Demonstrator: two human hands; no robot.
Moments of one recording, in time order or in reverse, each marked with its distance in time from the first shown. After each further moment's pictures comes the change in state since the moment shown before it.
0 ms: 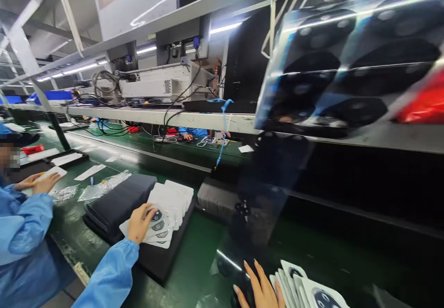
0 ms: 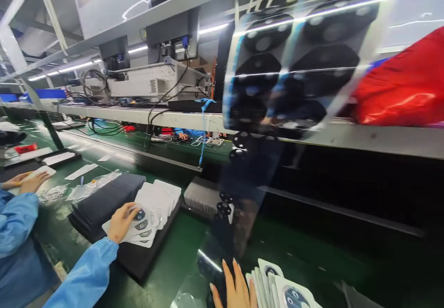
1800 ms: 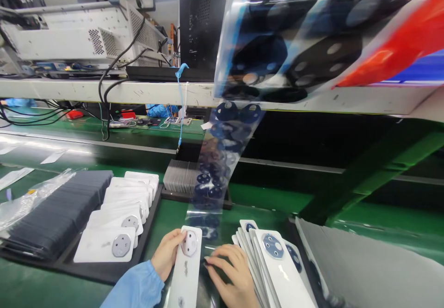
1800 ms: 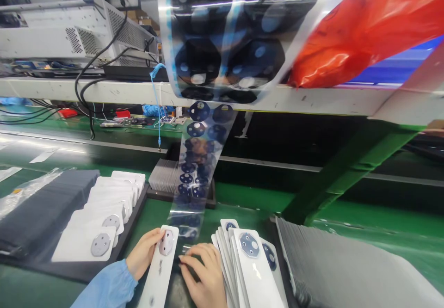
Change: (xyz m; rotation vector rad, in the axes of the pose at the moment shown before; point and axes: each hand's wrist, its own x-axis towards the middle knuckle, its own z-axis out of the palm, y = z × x) left_hand -0.105 0.085 0.133 -0.916 -0.811 -0.884; right_hand 0.029 -0.039 -0.079 0.405 0.134 -0.111
